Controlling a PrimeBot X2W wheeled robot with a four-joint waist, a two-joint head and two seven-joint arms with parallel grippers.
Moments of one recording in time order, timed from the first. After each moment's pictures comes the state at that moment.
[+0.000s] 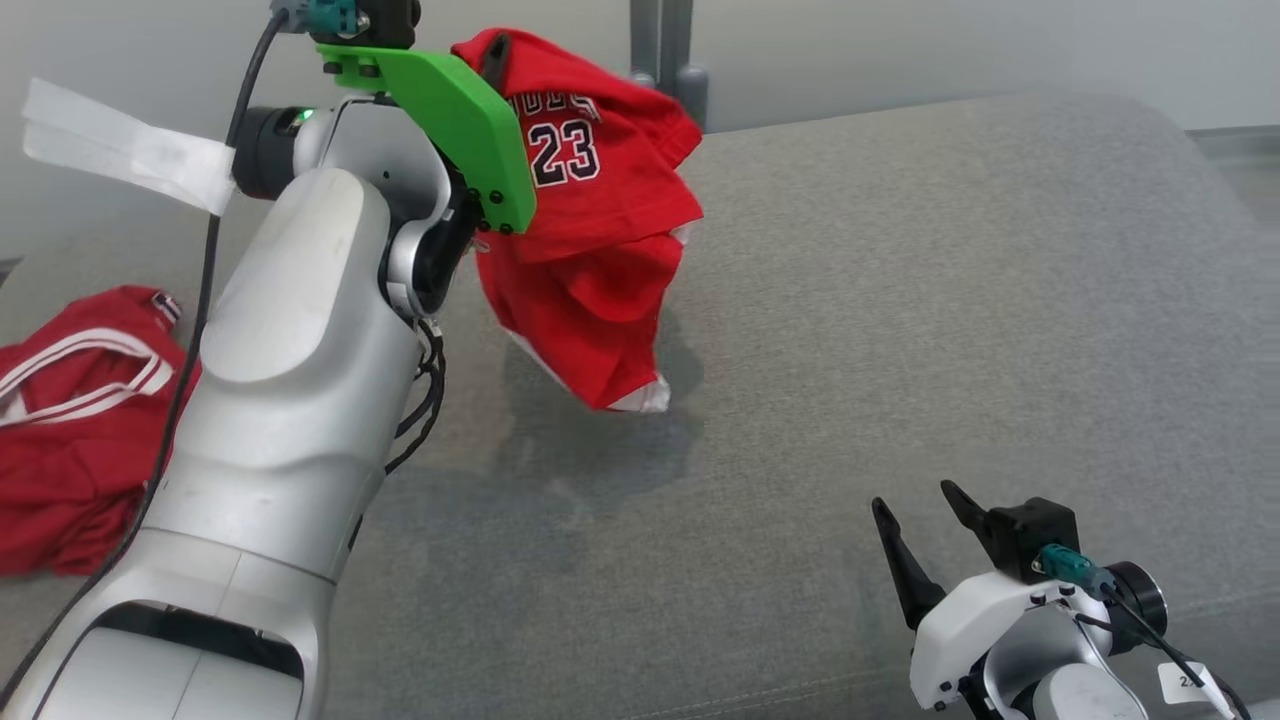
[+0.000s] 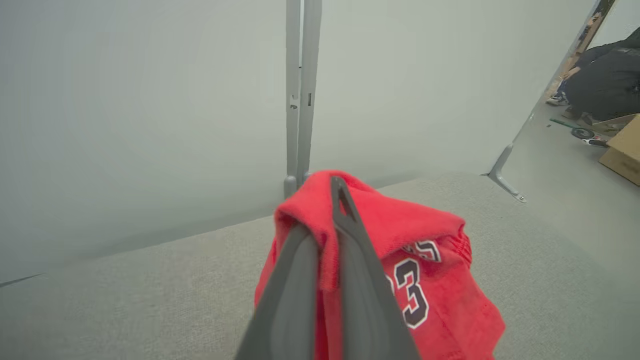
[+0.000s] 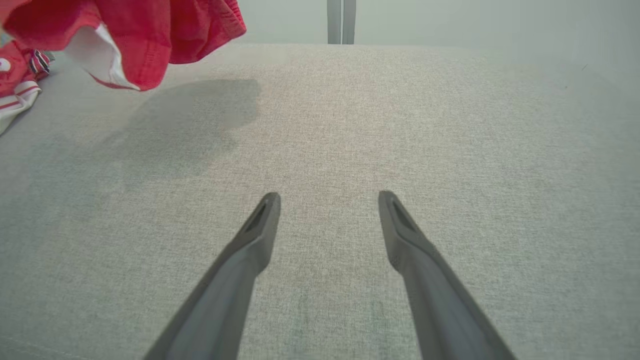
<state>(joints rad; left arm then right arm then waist) -1.03 0.06 -0.43 0.76 -0.57 -0.03 0.27 -0.04 -0.05 0.10 0.19 0.06 0.13 0.04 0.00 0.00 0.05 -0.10</state>
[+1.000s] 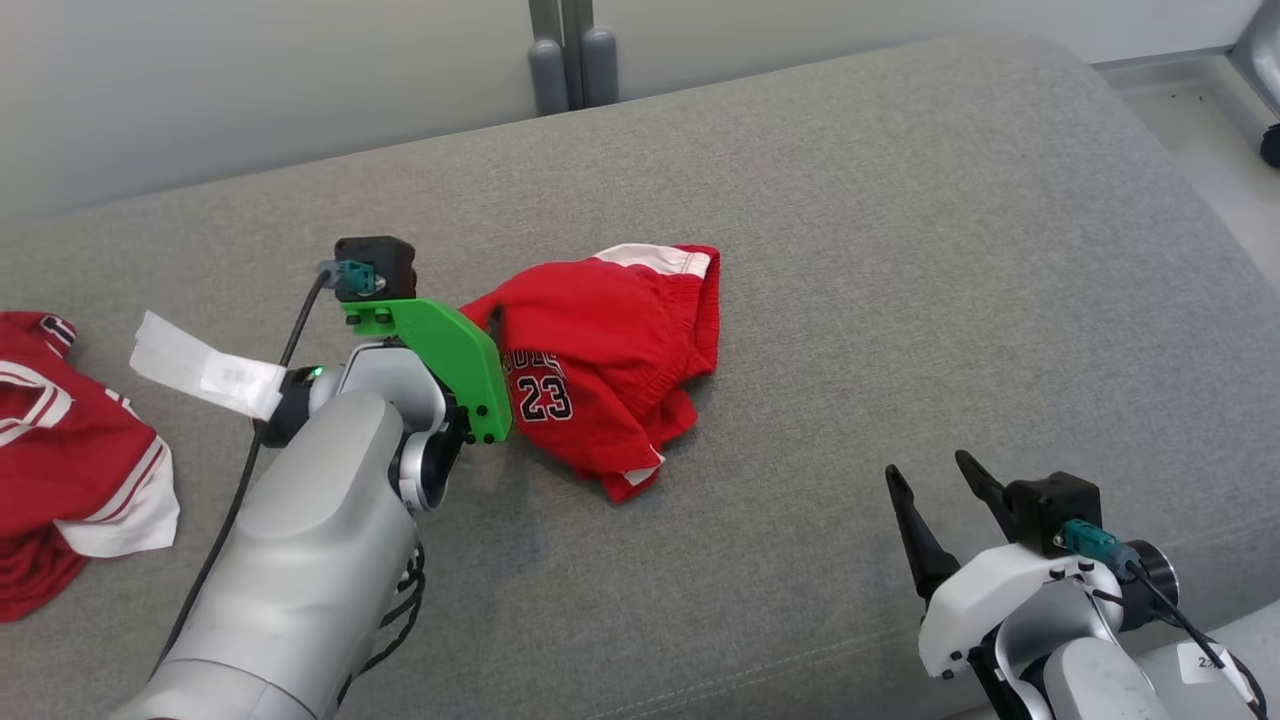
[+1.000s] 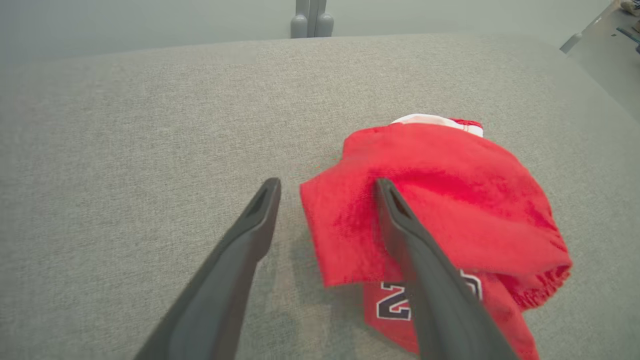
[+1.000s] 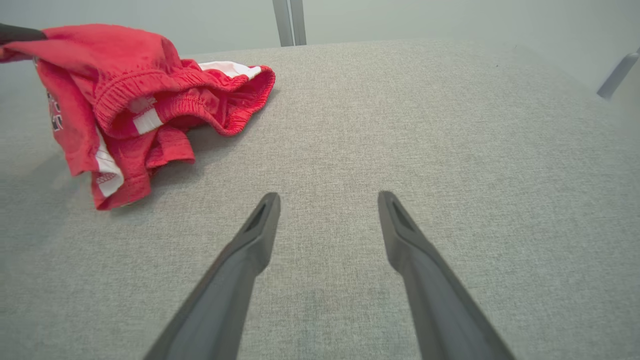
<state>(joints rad) -0.81 0.11 -0.65 0.90 -0.79 0.08 0.17 -0.09 -0.05 0.07 0.21 0.10 0.13 0.02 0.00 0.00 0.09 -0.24</state>
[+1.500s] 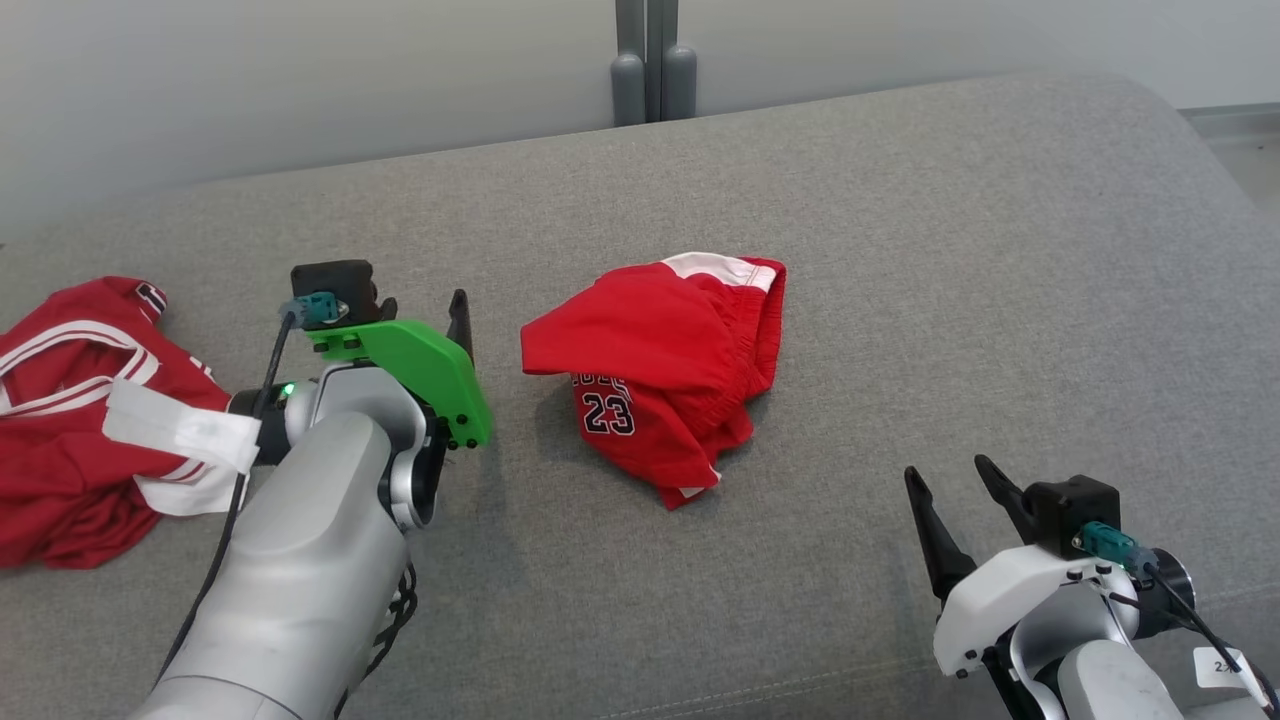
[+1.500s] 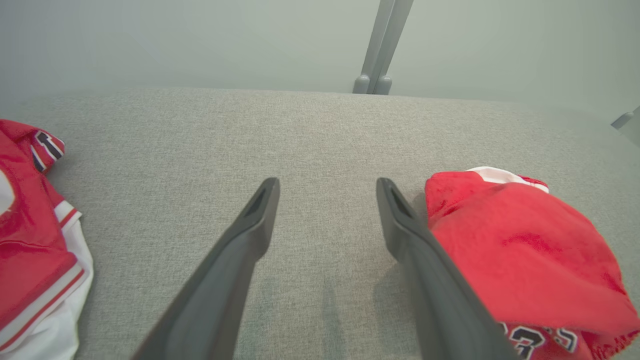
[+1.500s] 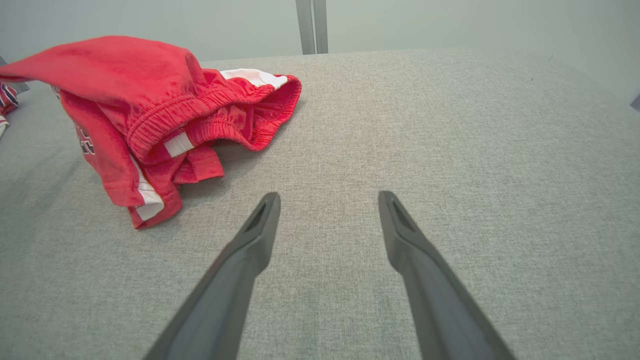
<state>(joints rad) -0.79 0.12 -0.61 0.94 -0.79 0.12 -0.02 -0.09 -0.05 0.05 0.23 0.10 0.13 0.01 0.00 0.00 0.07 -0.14</state>
